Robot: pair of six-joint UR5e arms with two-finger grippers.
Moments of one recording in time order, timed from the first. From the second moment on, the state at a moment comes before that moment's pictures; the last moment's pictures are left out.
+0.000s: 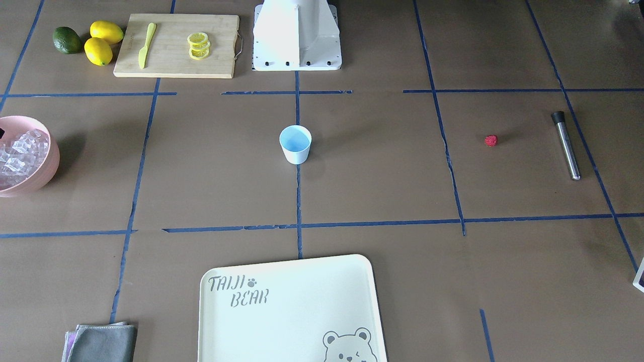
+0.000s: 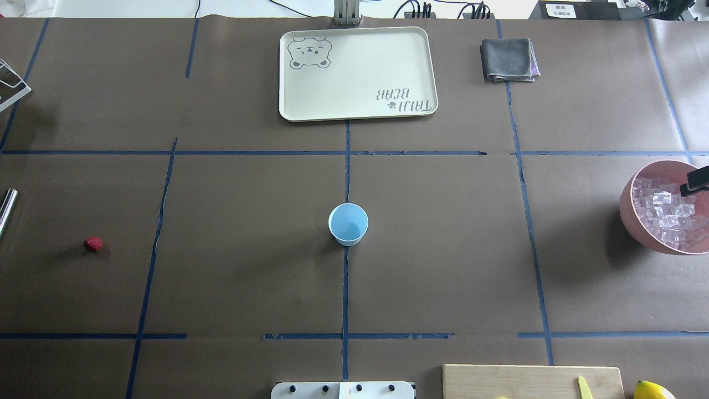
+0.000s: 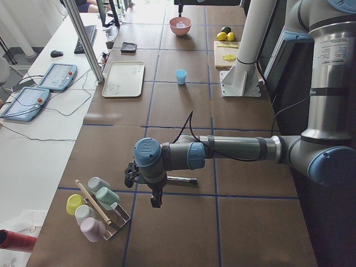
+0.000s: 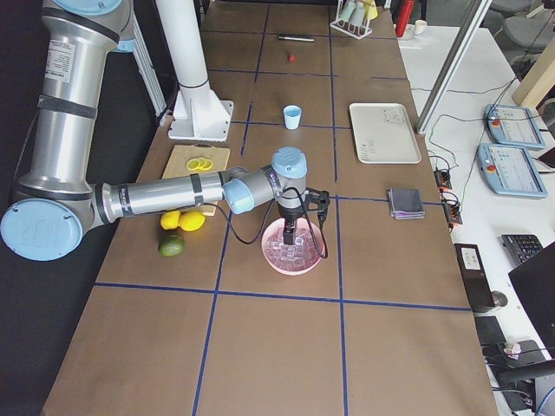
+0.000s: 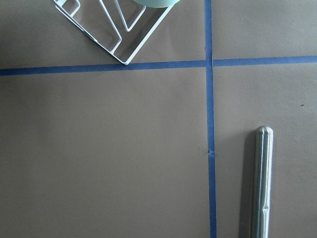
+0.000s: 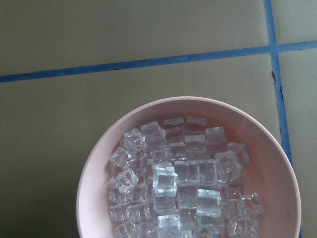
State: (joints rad) left arm -1.61 -1.53 -1.62 -1.48 -2.34 0.12; right arm 1.19 -1.79 1.92 -1.26 2.24 0.68
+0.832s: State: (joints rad) left arm -1.61 -1.53 -1.62 -1.50 -2.34 0.12; right arm 1.07 -1.83 1.89 -1.15 2.16 0.69
